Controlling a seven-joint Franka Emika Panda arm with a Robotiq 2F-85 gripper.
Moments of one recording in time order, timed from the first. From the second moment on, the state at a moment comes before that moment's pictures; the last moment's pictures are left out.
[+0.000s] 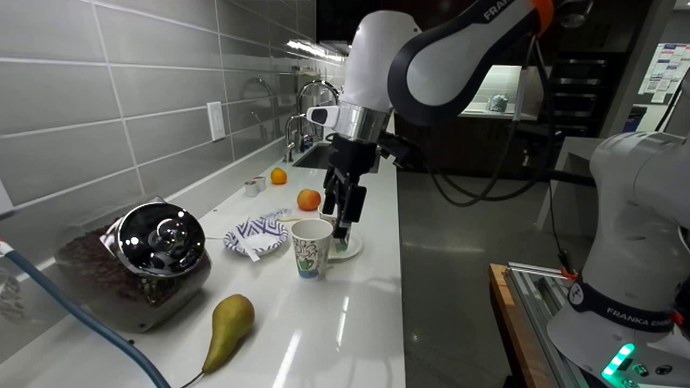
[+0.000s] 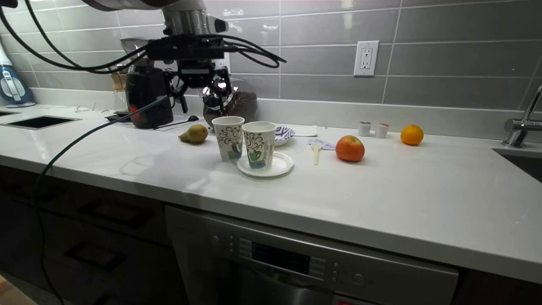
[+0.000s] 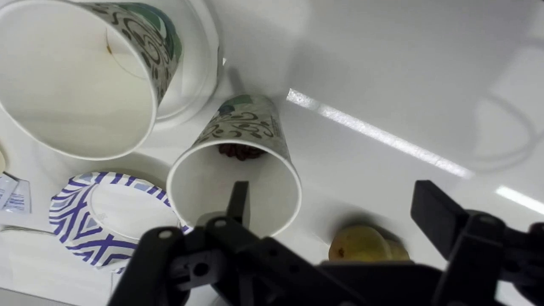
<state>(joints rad) 0.15 -0.16 -0.08 -2.52 0.10 2.58 -0.54</state>
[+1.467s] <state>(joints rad) 0.09 -0.01 -0.02 -2.49 0.11 2.75 -0.67</state>
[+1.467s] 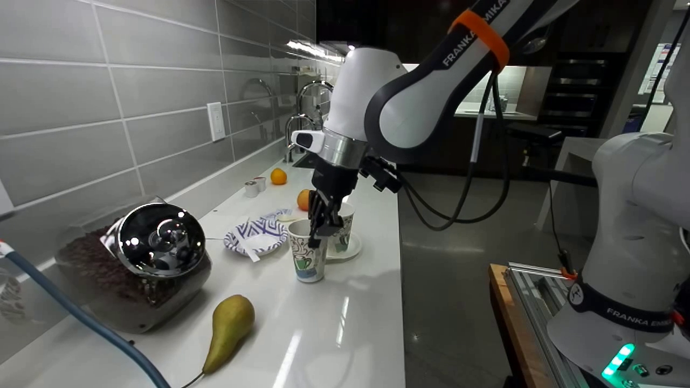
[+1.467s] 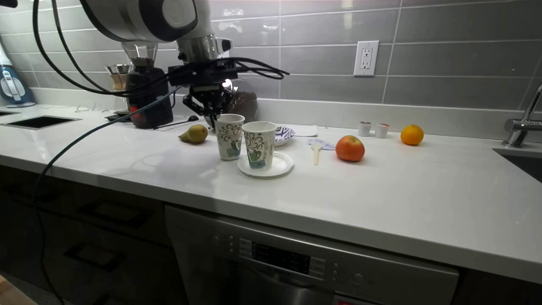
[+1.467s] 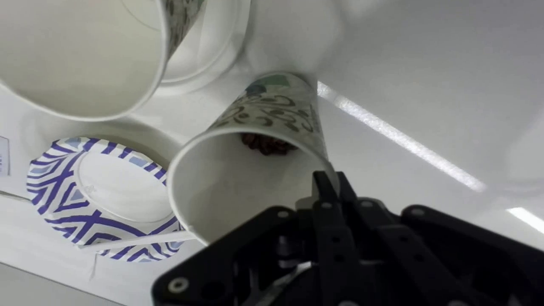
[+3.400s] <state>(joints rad) -0.08 -0.43 -0.02 -2.49 -0.23 2.42 -0.06</state>
